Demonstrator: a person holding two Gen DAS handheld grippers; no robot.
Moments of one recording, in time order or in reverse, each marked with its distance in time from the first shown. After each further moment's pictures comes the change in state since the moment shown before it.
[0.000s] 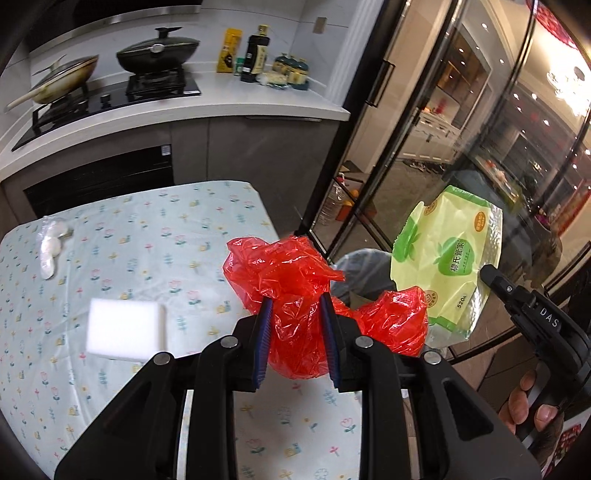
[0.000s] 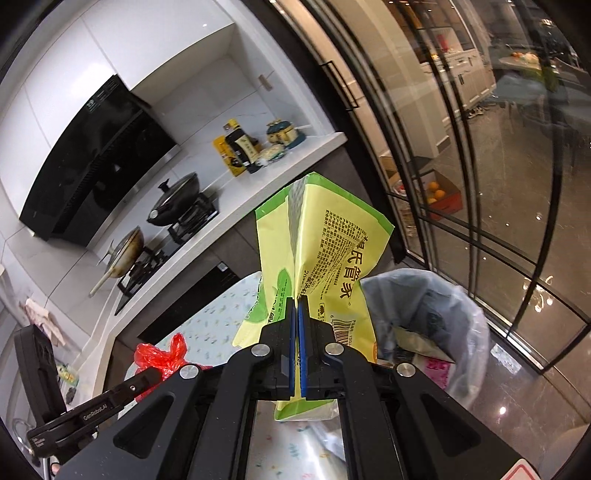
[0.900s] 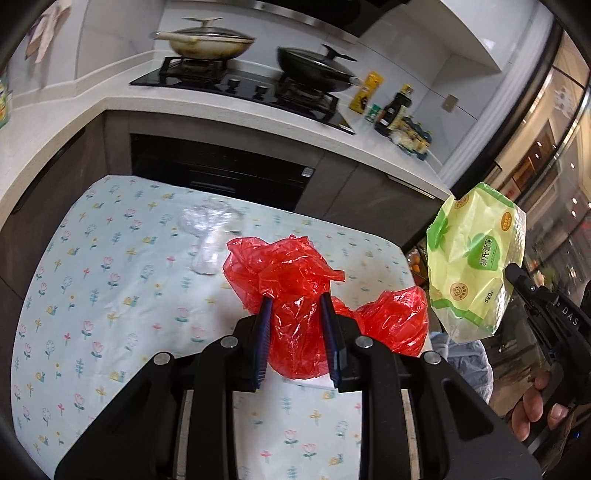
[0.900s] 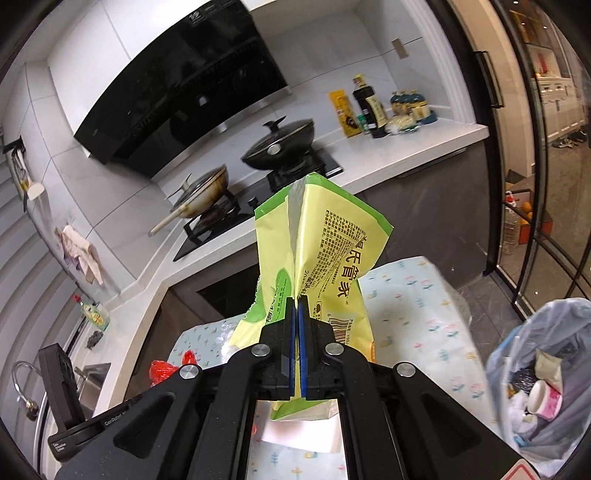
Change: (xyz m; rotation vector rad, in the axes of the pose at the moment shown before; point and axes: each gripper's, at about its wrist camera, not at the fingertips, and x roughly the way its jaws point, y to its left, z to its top) left arm -0.088 0.238 -0.004 -0.352 -0.132 0.144; right arm 0.096 0.237 -0.037 -0.240 0.103 0.216
